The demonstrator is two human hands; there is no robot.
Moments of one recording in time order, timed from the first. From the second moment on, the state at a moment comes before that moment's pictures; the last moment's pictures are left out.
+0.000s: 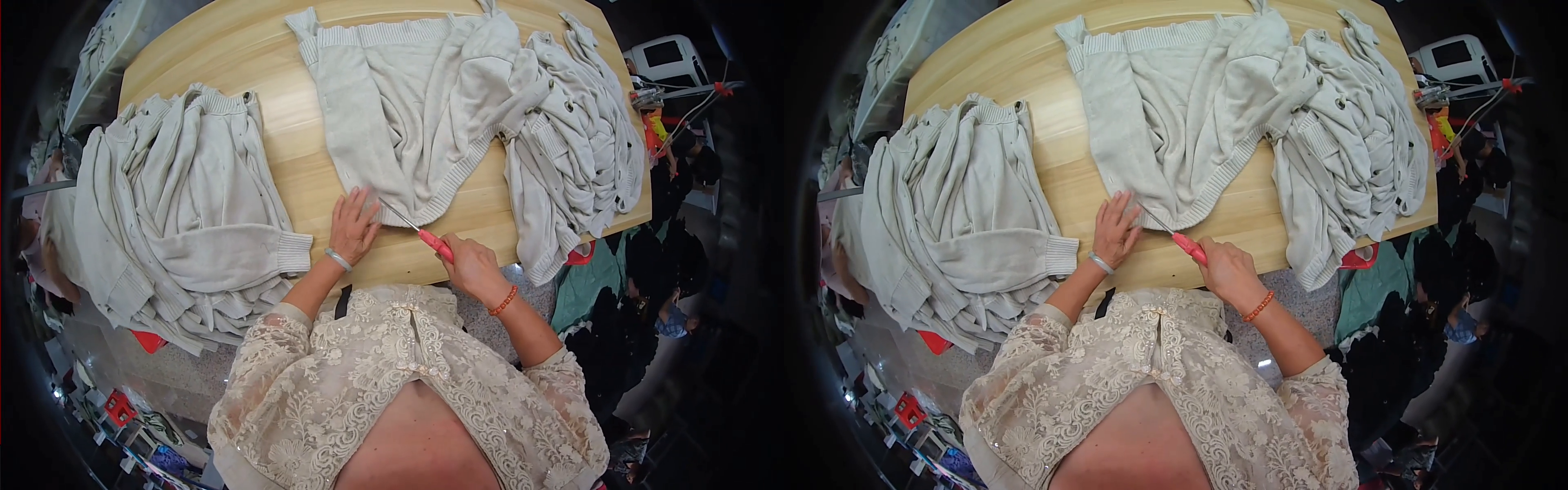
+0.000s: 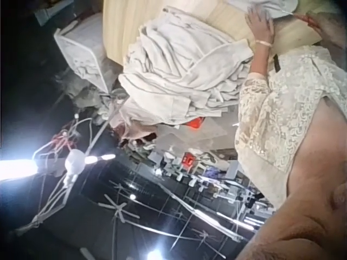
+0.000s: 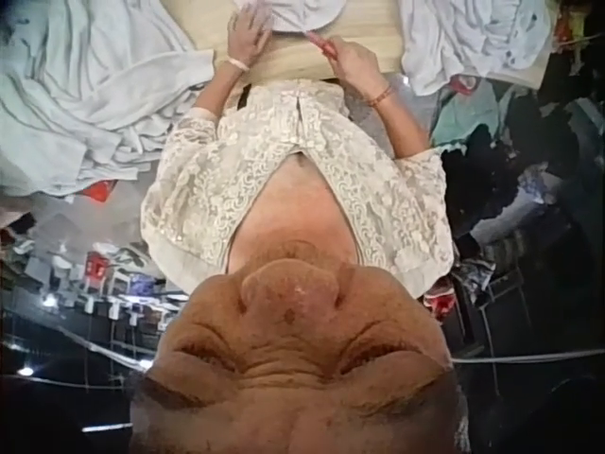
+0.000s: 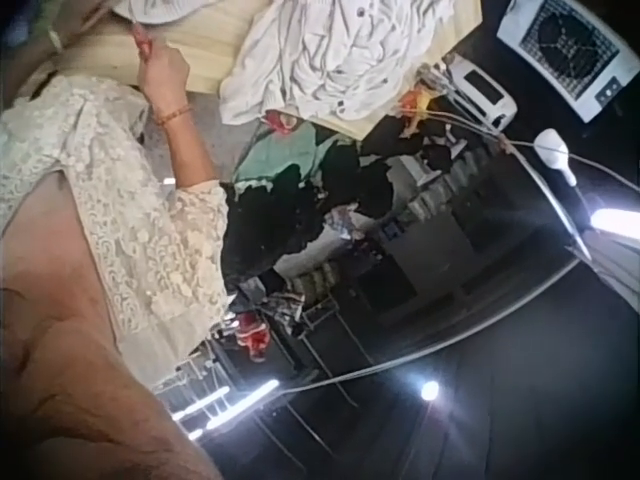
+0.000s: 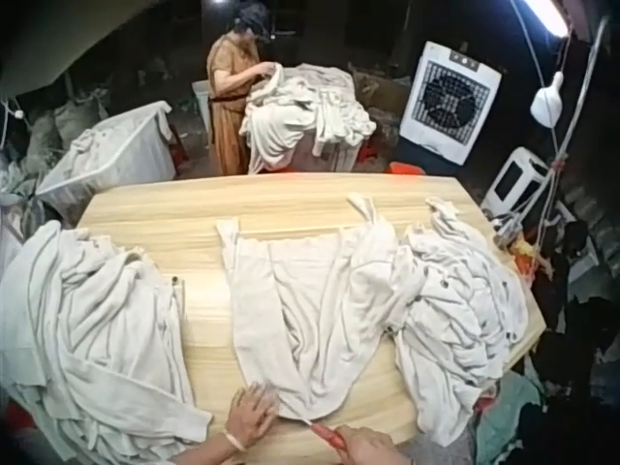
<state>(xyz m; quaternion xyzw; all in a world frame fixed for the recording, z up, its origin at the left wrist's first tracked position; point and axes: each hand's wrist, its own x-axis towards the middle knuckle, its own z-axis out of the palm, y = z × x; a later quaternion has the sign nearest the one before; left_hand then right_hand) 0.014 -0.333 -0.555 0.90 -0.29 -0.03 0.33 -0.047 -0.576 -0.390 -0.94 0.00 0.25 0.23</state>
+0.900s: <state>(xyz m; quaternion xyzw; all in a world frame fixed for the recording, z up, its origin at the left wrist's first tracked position) 0.021 -0.330 -0.566 0.92 -0.29 -0.05 0.26 -0.027 -0.580 -0.389 -0.89 -0.08 0.42 0.18</state>
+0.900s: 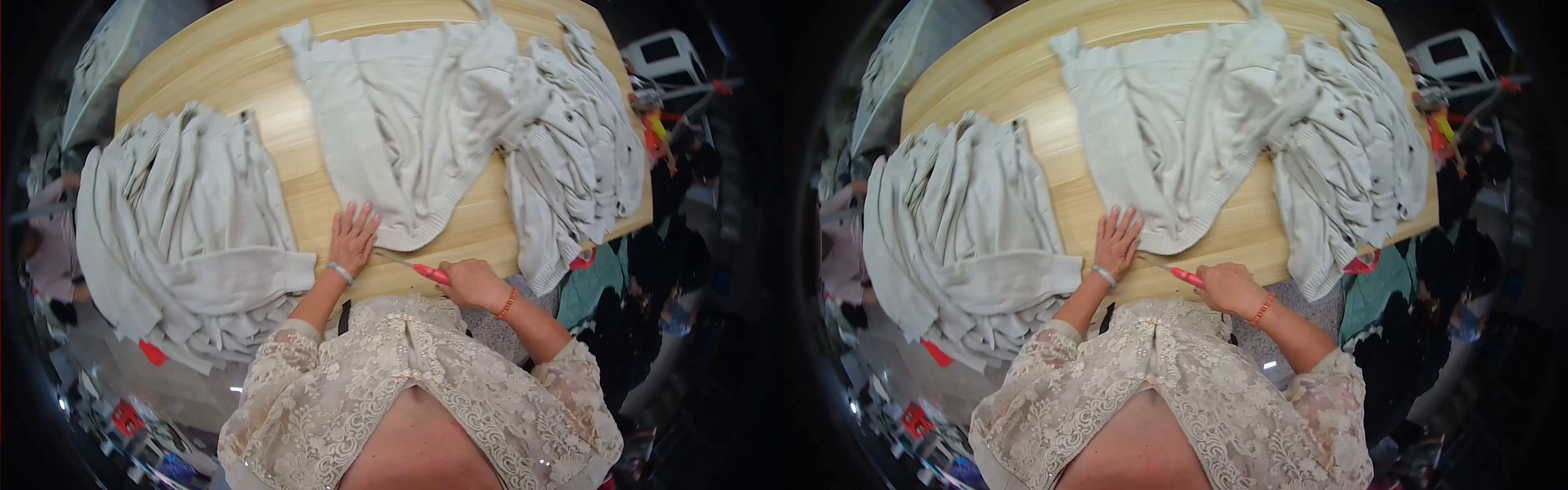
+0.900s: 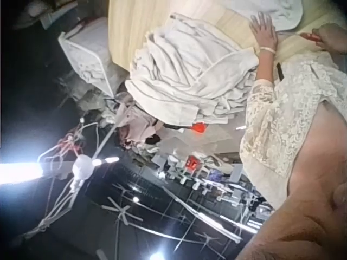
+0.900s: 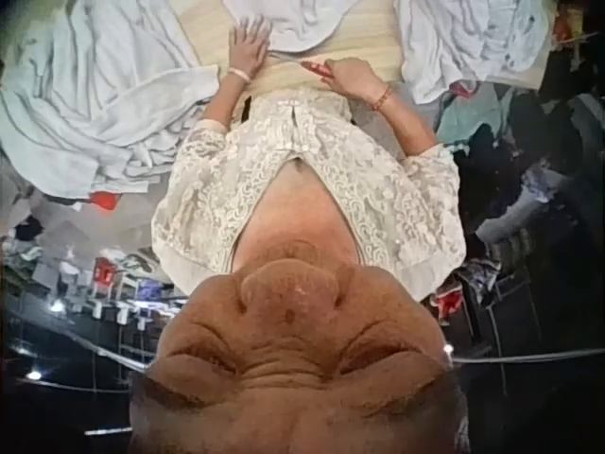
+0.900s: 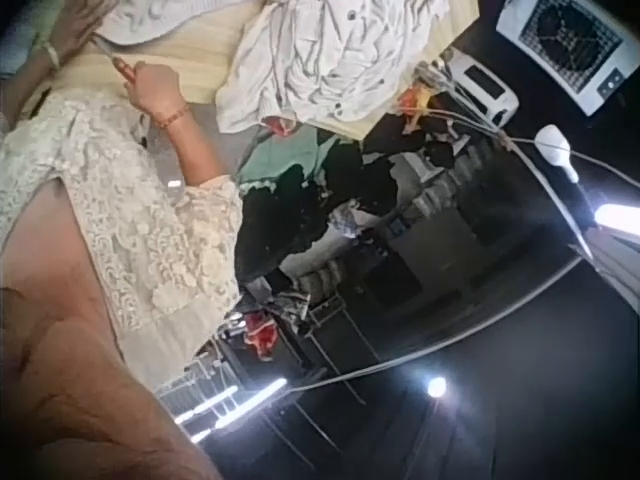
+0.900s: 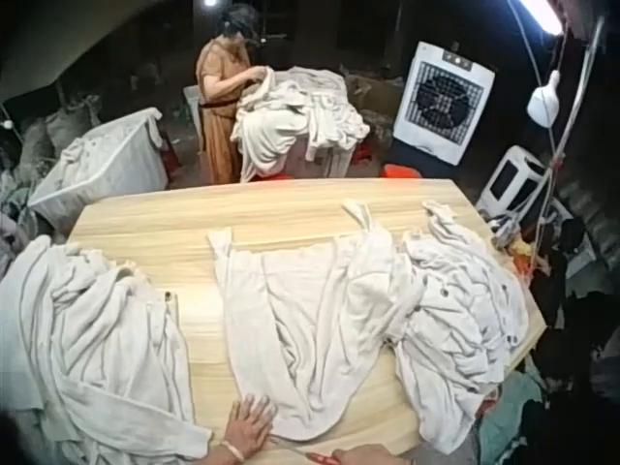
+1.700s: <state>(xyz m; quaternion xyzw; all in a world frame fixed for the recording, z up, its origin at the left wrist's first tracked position) 0.301 -0.581 -0.475 0.85 -0.17 -0.11 0.49 0.061 -0.720 -0.488 -0.82 0.35 -0.08 0.45</state>
